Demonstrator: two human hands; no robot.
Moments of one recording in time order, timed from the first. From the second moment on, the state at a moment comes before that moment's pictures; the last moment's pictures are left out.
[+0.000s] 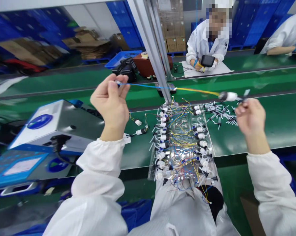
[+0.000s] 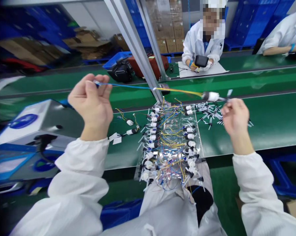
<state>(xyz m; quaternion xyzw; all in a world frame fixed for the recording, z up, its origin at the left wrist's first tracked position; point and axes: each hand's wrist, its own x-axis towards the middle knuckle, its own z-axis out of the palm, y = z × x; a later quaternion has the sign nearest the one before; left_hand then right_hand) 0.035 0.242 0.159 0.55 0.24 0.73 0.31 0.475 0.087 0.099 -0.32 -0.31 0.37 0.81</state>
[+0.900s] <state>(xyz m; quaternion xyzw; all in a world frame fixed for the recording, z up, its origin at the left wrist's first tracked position) 0.175 0.211 0.062 0.69 0.32 0.38 0.52 0.409 0.149 -0.003 -0.47 -0.44 0.36 0.67</state>
